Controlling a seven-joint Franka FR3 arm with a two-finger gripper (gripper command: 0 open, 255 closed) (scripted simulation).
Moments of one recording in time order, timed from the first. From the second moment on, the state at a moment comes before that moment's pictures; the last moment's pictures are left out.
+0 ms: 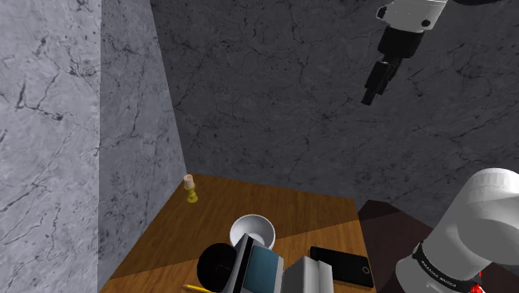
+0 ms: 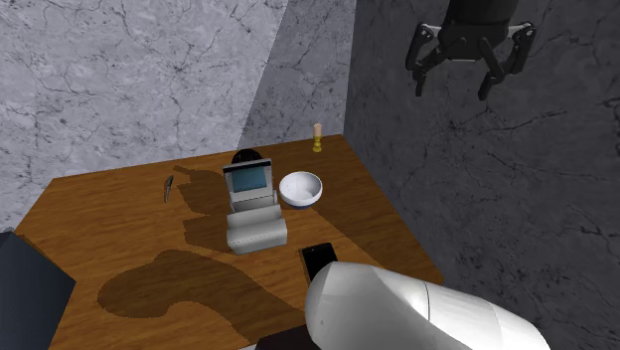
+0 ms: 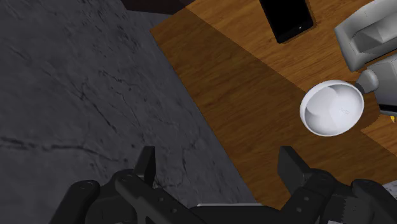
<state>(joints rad) 0.01 -0.83 0.01 -2.27 -0.03 1.56 -0.07</state>
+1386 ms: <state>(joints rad) 0.09 -0.60 0.25 -2.64 0.13 2.18 0.18</state>
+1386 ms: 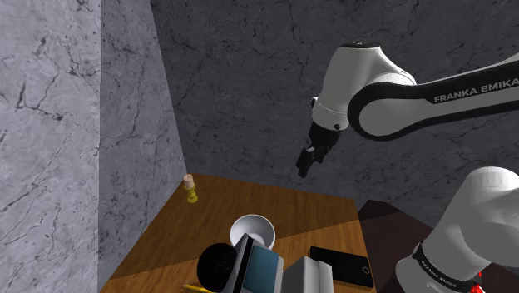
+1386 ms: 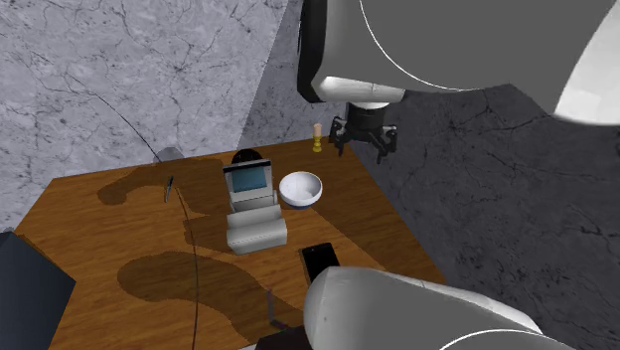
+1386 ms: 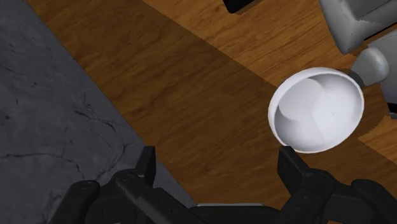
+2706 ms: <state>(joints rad) 0.05 0.06 0.46 -2.55 -0.15 2.75 0.60</state>
